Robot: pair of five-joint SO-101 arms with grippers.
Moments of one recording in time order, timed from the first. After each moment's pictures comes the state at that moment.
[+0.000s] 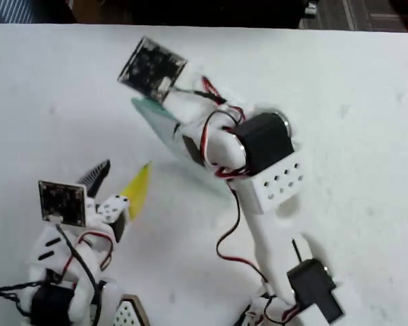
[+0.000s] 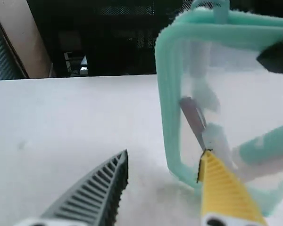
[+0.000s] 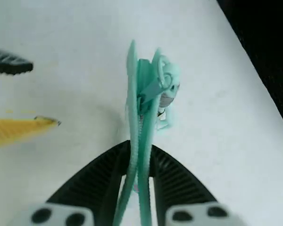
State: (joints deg) left arm 4.3 -104.9 71.4 61.2 4.5; right arm -34.4 -9.9 -28.6 97.3 35.9
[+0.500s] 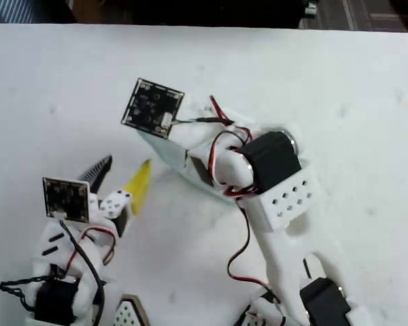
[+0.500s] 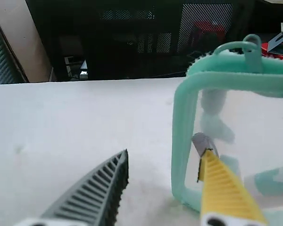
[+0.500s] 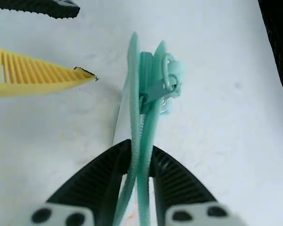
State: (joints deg) left arm 4.2 -104.7 74.8 56.2 4.5; right arm -34.5 -17.7 -16.5 97.3 42.6
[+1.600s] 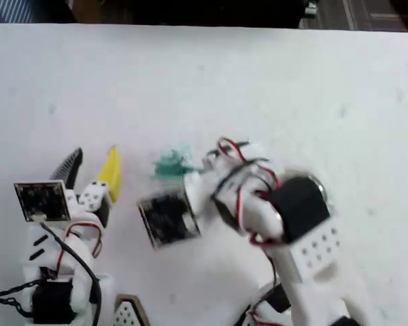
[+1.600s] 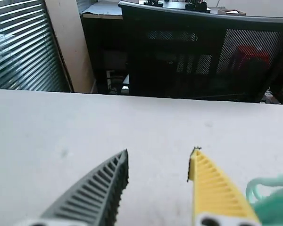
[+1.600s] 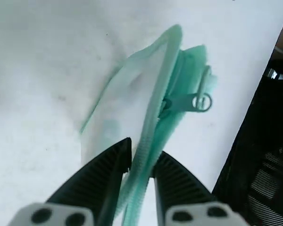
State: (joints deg) left arm -6.5 -104.7 74.8 52.1 4.5; right arm -34.6 -36.4 2.3 97.3 85.1
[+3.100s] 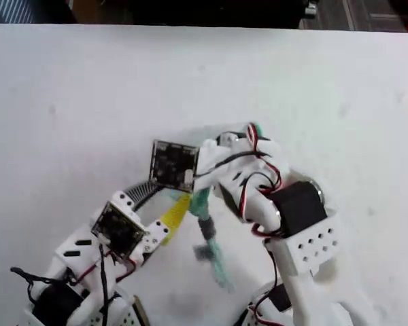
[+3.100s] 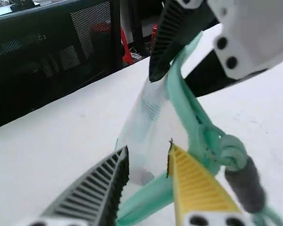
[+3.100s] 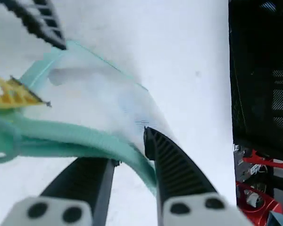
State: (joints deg) left arm 30.6 -105.0 73.0 58.9 -6.6; right arm -29.4 -40.7 16.2 76.2 59.7
